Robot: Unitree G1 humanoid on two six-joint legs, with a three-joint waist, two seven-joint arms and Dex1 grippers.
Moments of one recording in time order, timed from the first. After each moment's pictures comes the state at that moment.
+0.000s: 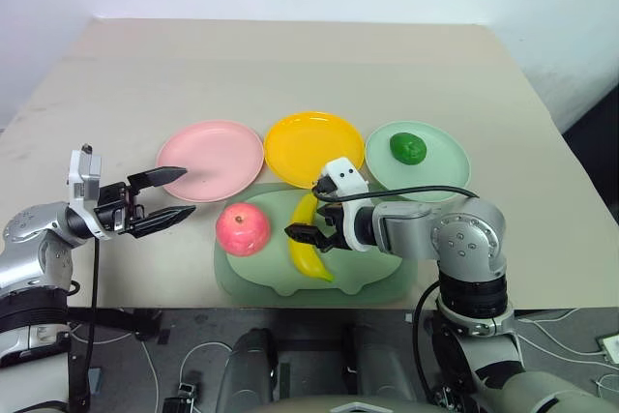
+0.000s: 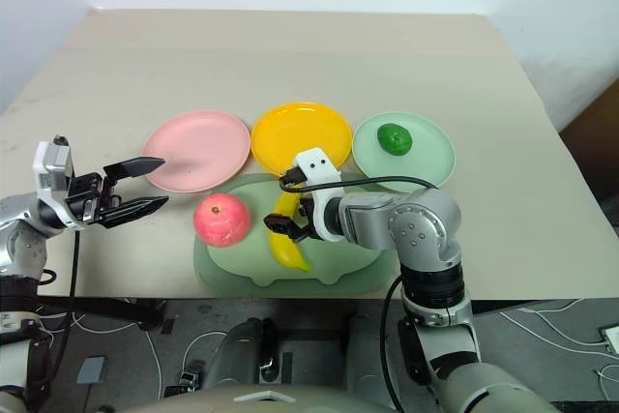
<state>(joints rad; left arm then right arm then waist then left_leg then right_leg) -0.36 0.75 0.31 0.45 -0.60 0.11 -1.57 -0.61 -0.17 0.07 -0.38 0.89 1.61 -0.10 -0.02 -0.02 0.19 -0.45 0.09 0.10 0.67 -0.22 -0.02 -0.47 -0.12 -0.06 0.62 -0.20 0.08</state>
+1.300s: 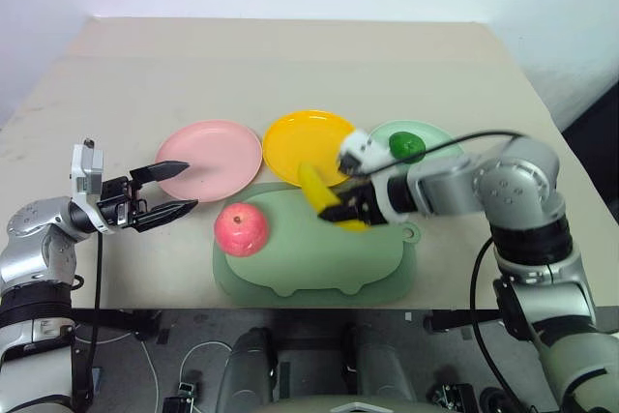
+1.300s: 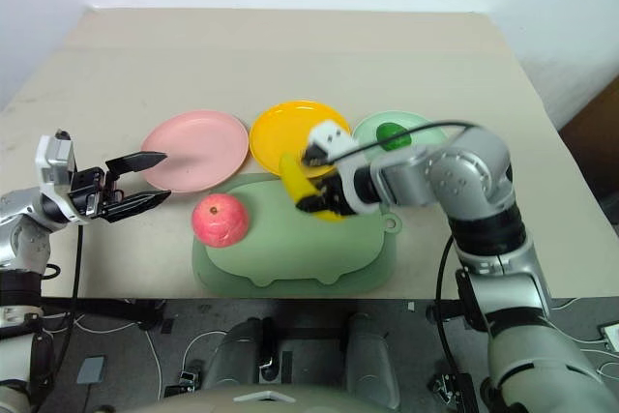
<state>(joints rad) -0.40 0.74 0.30 0.48 -0.60 0.10 -1.56 -0.92 -0.48 0.11 -0.14 0.98 1.54 0.20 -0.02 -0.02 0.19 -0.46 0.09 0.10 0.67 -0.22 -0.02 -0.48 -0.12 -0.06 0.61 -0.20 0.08</state>
